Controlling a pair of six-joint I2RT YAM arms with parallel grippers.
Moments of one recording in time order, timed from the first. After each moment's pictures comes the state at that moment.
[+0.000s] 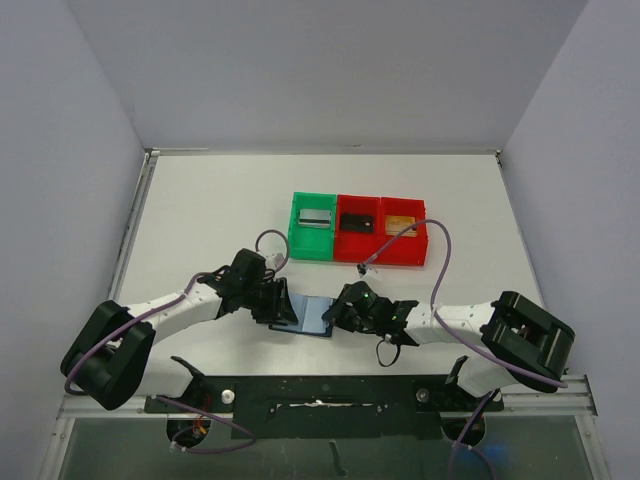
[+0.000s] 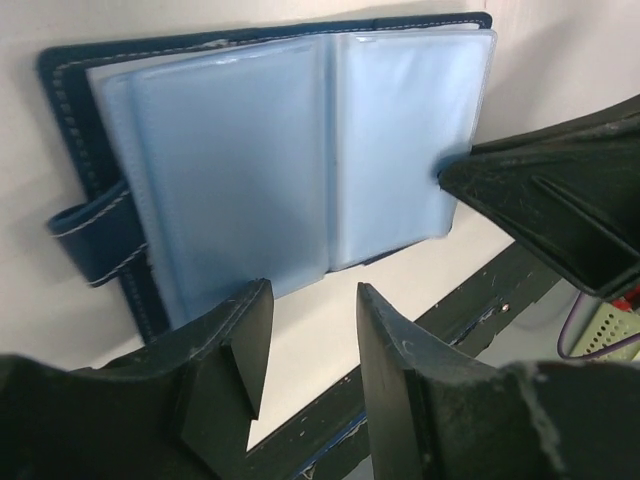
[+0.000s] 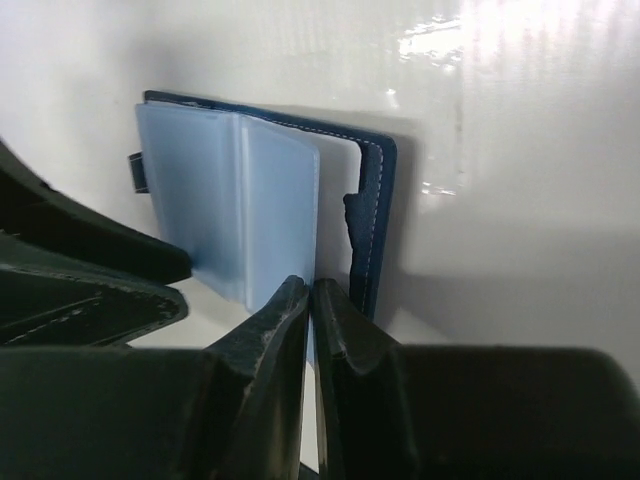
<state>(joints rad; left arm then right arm) -0.59 1.34 0.56 -0.24 0.43 -0.65 0.99 1.41 0.50 0.12 0.16 1.20</state>
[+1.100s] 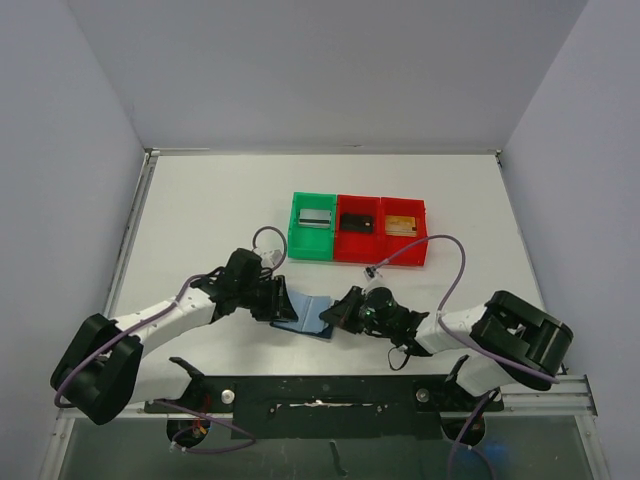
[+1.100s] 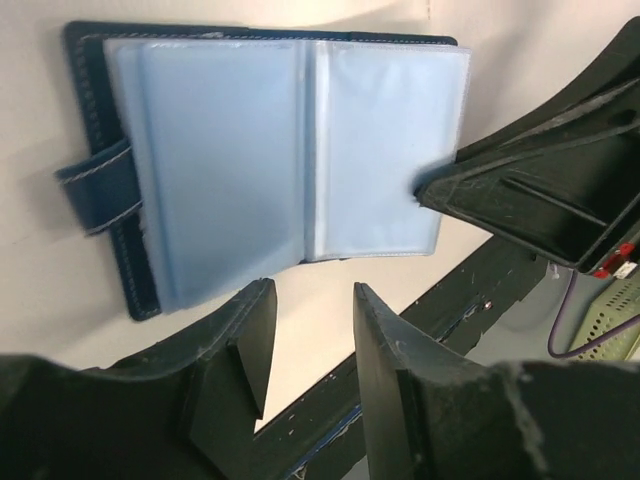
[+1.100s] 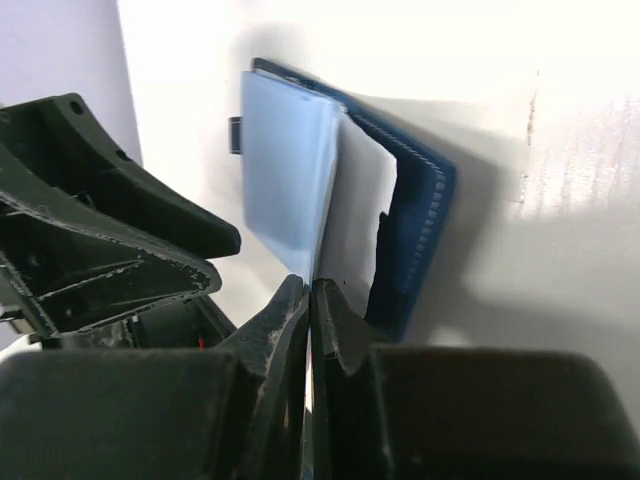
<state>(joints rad) -0.59 1.27 0.55 -0.23 0.44 -0.65 0.92 1.46 0.30 0.65 -0.04 1.24</state>
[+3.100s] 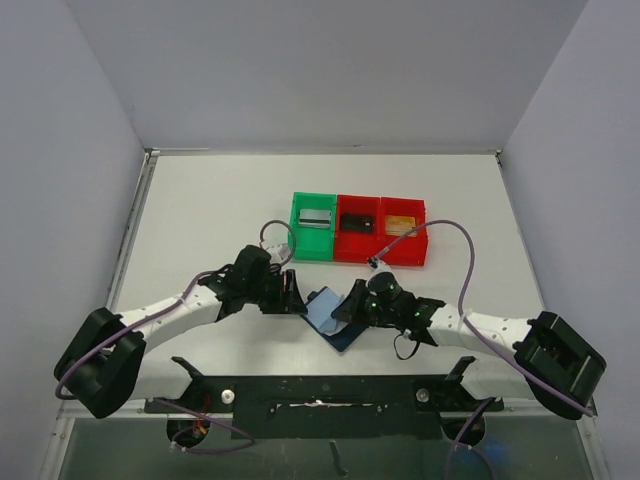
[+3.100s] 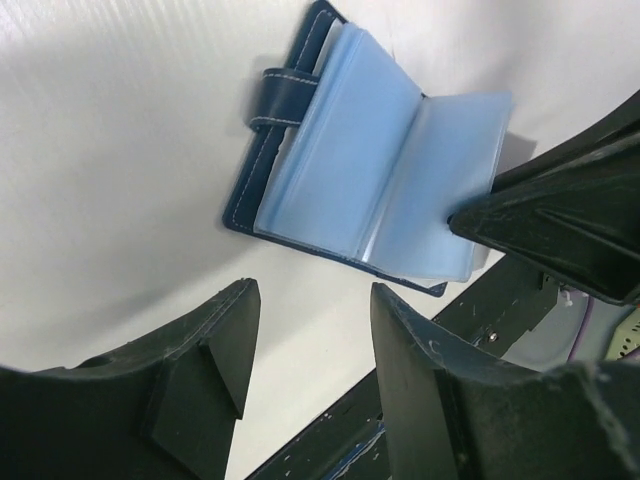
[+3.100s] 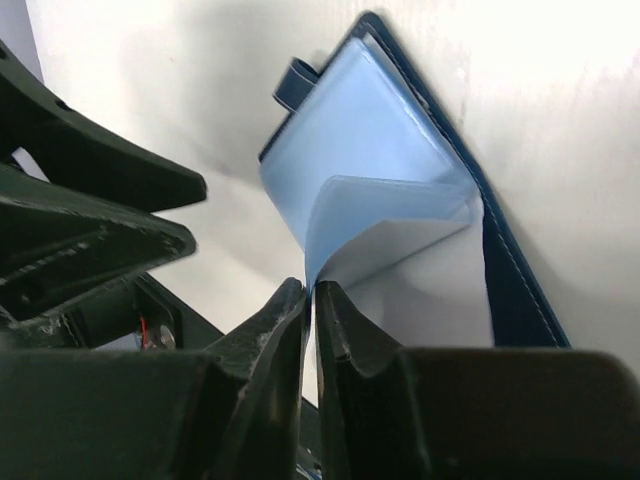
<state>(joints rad) -0.65 1.29 0.59 -0.16 0.35 -0.66 0.84 1.25 0.46 0.11 -0.09 1.04</state>
